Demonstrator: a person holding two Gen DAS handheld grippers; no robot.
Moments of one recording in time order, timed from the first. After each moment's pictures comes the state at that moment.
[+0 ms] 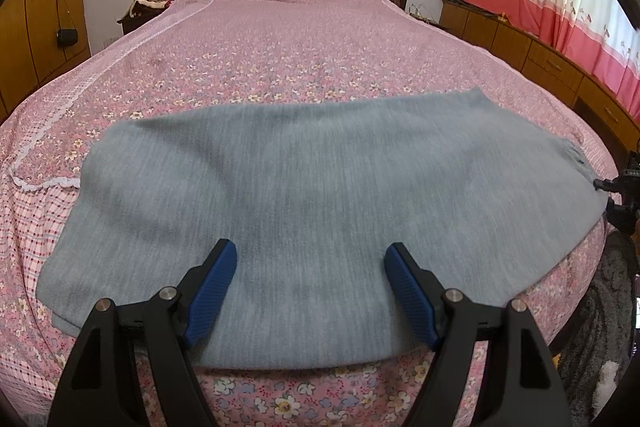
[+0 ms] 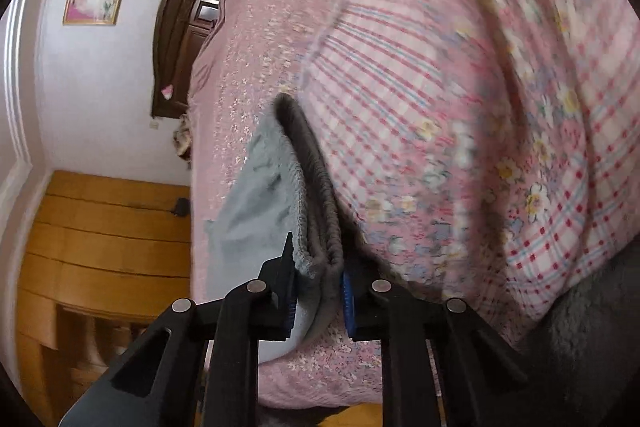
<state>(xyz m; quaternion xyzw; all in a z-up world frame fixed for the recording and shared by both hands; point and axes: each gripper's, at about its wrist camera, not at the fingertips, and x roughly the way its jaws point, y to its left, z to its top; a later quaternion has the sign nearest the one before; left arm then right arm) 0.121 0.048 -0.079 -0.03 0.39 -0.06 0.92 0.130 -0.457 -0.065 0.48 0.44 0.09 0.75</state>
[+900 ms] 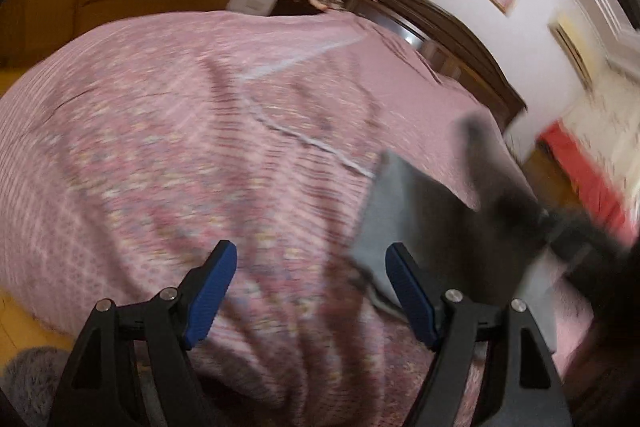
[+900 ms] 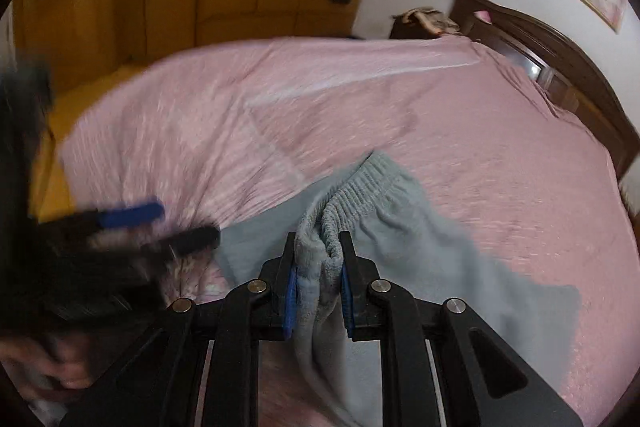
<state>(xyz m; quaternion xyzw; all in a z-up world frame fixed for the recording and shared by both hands) 0.029 0.214 -0.070 -0.30 0.32 0.12 0.89 0.097 0.173 0.003 -0.27 0.32 0.35 0.83</state>
